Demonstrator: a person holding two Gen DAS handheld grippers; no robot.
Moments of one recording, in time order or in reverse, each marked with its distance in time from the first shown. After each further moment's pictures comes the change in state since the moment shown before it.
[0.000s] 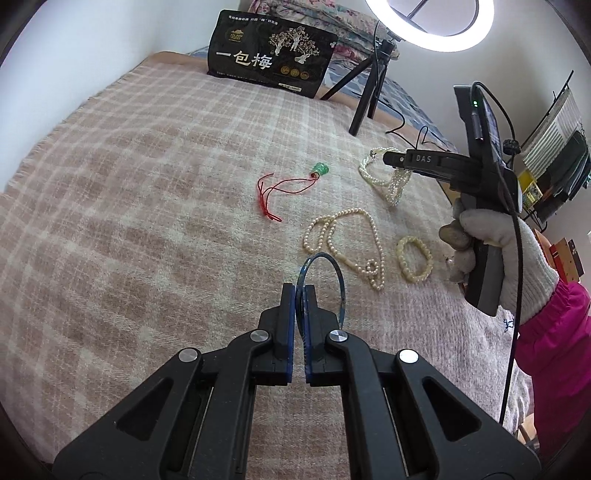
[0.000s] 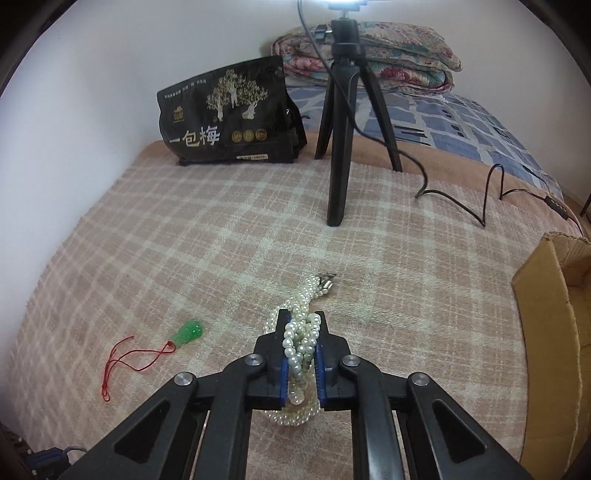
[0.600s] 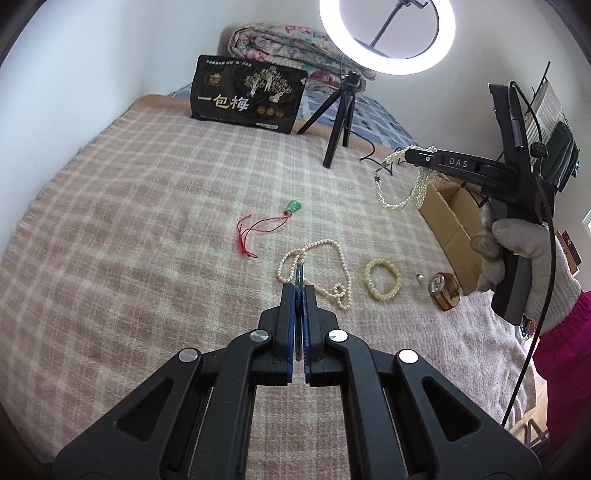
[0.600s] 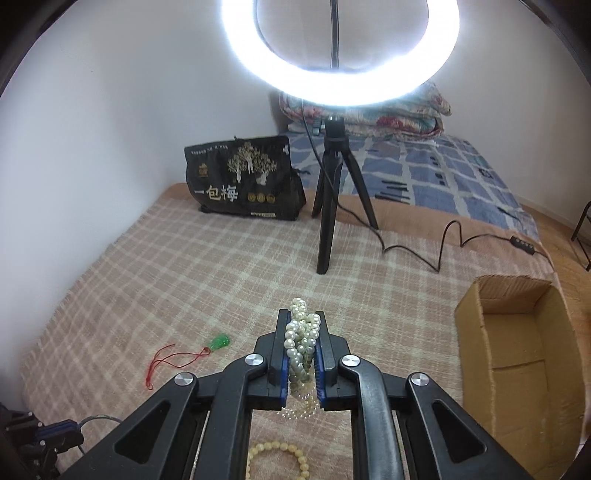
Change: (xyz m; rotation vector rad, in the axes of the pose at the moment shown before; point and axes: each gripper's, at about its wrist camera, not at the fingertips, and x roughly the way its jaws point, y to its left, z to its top) left arm -0.042 -0.026 0.007 0.075 -0.102 -0.020; right arm -0.098 -0.001 0.007 -0.043 -0.156 -0.005
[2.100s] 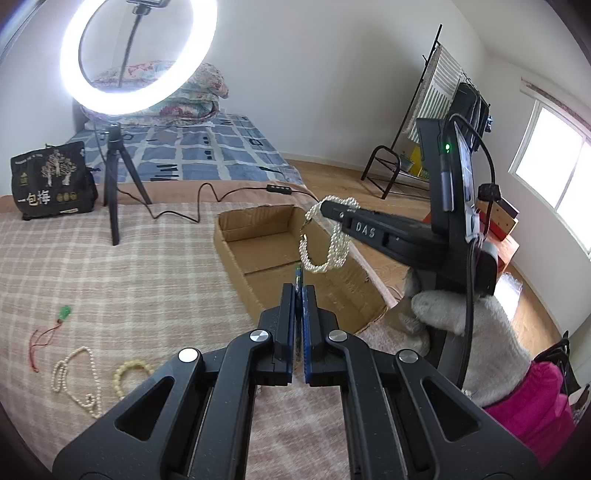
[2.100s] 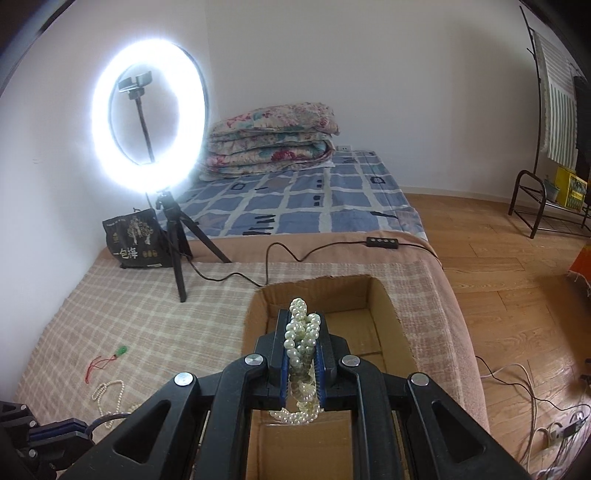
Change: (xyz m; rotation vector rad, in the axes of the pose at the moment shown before) left arm 0.051 -0.272 0.052 0.254 -0.069 -0.311; right arm -0.107 -0.203 -0.032 0.190 -0.114 -0.174
